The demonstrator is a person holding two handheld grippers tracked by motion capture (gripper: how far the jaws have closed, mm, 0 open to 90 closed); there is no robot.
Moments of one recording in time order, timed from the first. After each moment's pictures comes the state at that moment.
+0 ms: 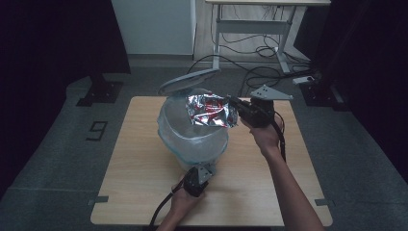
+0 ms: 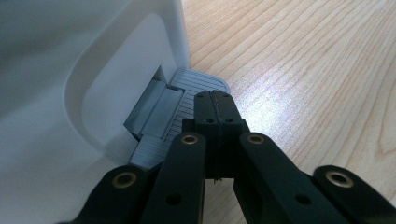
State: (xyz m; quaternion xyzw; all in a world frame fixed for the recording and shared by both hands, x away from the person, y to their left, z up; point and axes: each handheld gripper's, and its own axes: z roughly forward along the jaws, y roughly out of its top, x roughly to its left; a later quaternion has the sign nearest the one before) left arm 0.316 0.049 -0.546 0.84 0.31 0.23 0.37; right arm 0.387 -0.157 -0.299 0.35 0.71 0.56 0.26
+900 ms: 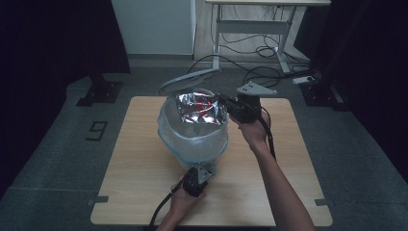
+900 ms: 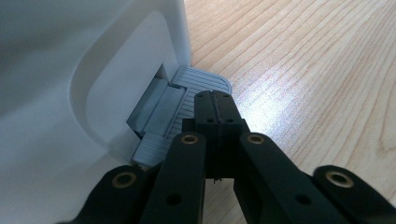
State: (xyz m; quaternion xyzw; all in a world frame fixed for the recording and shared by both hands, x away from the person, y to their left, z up) left arm 0.316 0.051 -0.546 0.84 0.31 0.23 0.37; right arm 0.406 -0.130 -0.304 0.34 0.72 0.55 0.25
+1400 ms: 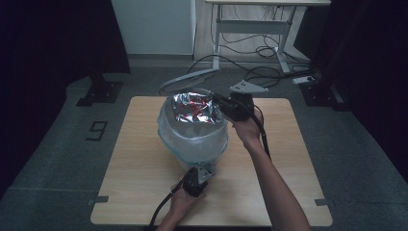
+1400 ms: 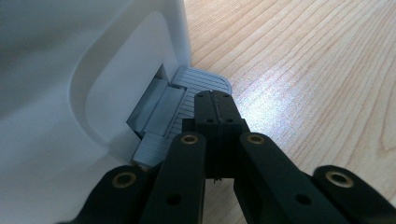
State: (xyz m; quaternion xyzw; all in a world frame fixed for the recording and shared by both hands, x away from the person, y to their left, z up) left arm 0.316 0.051 -0.546 0.84 0.31 0.23 0.37; right arm 0.417 -0.113 -0.308 0.34 0.72 0.55 0.24
